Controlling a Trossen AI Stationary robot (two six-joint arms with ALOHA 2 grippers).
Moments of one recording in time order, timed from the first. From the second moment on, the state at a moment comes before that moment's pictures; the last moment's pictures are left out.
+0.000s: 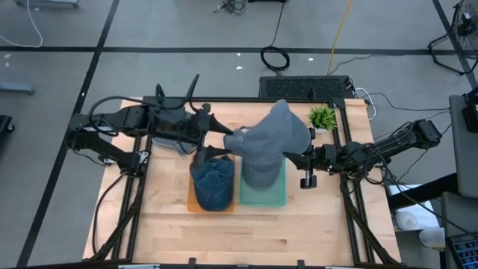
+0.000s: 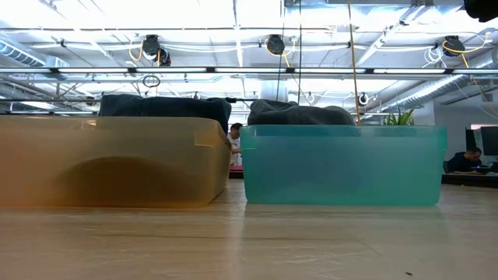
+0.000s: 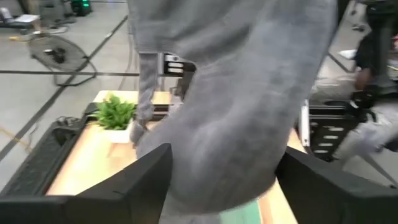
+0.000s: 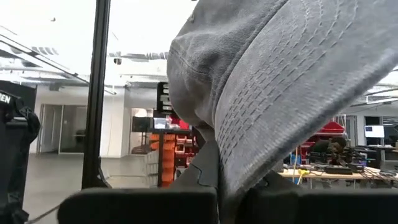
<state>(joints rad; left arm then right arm) -0.05 1.35 1.61 -0.57 -0.01 -0.04 0.31 1.02 0.50 1.02 0.31 -0.17</state>
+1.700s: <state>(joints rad) -0.17 1.25 1.61 -1.18 0.15 -0.03 0.22 1.01 0.70 0.38 0.14 -0.05</state>
